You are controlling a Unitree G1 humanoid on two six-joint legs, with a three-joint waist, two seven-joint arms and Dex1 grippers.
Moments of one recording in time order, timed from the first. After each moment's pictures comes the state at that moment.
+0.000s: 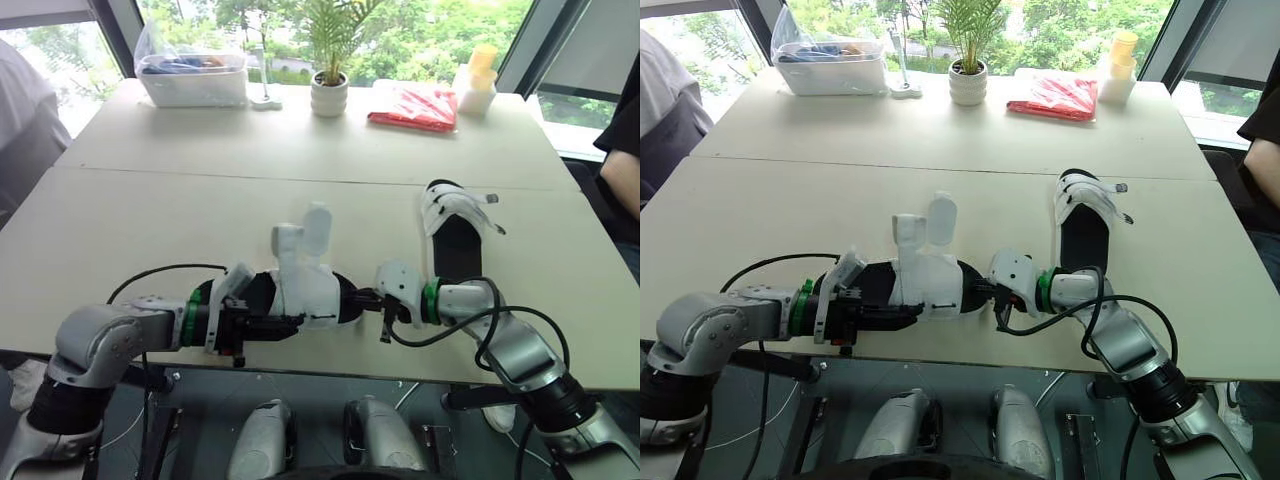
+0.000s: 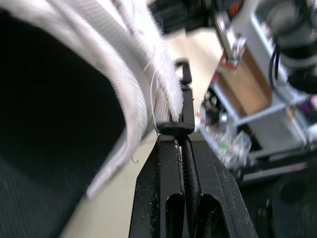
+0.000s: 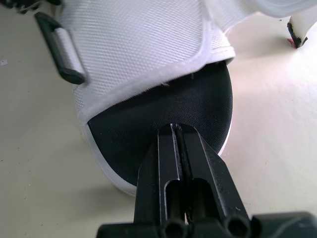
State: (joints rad) left arm -0.19 0.74 -0.04 -0.38 -0.88 1.15 -0.90; right arm -0.25 -0.64 0.34 -0.27 0.10 0.41 0.87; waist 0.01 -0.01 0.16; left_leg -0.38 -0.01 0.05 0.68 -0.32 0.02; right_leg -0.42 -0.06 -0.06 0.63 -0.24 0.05
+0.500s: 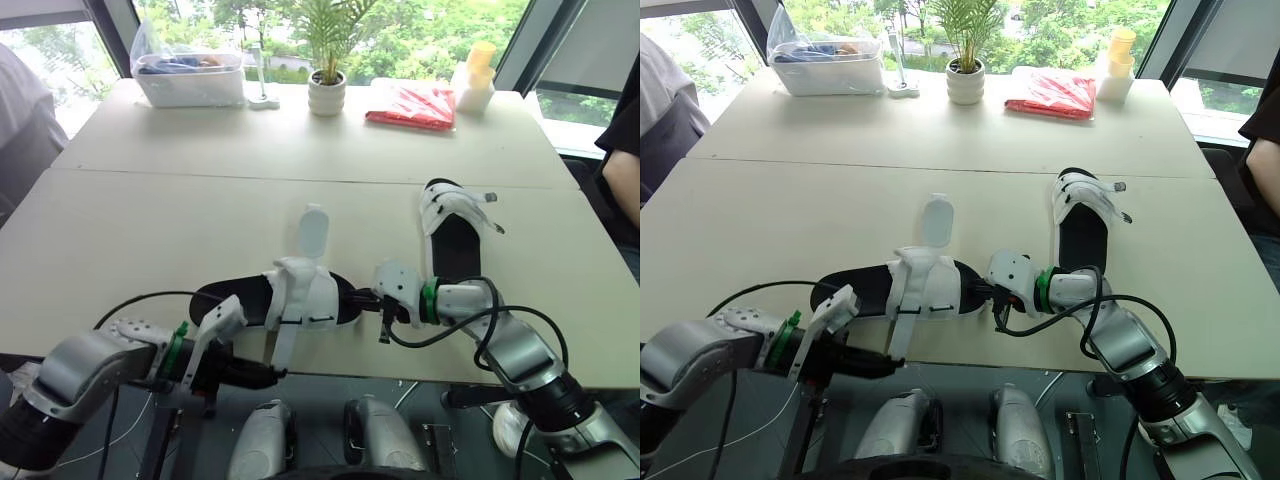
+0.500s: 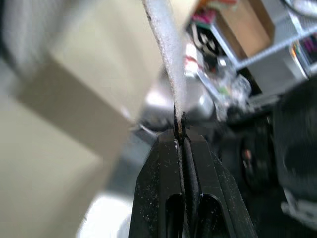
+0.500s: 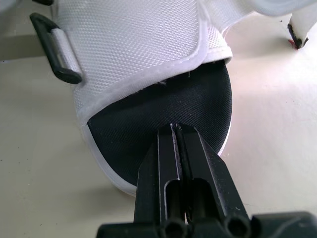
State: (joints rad) left arm -0.02 0.95 -0.18 -0.44 -0.75 0.97 -1.09; right arm -0.26 -0.64 0.35 -0.27 0.10 0.40 0.88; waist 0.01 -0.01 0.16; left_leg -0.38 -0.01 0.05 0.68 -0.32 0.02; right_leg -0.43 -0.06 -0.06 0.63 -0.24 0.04
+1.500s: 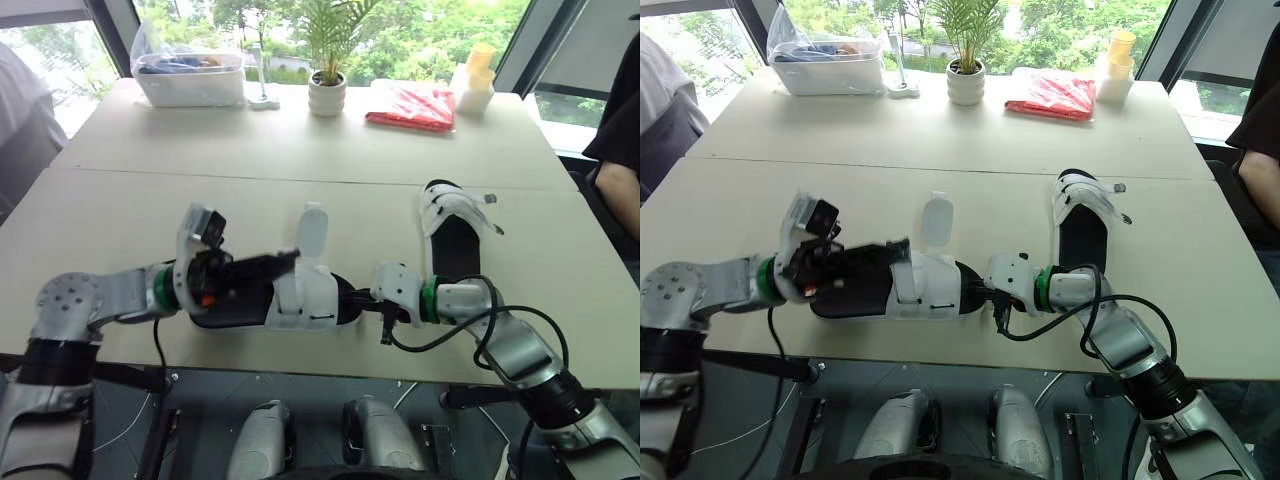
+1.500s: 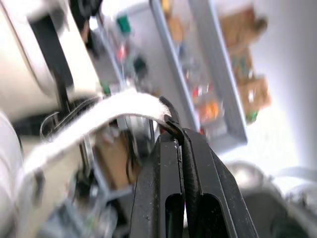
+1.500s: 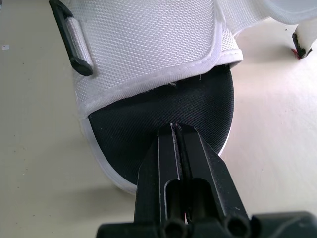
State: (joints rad) left arm -0.46 0.67 0.09 0.15 -1.94 1.28 -0.34; right arm -0.27 -0.64 0.37 -0.23 0.06 0.32 0.90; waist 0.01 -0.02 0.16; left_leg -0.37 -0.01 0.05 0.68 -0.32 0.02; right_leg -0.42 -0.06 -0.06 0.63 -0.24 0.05
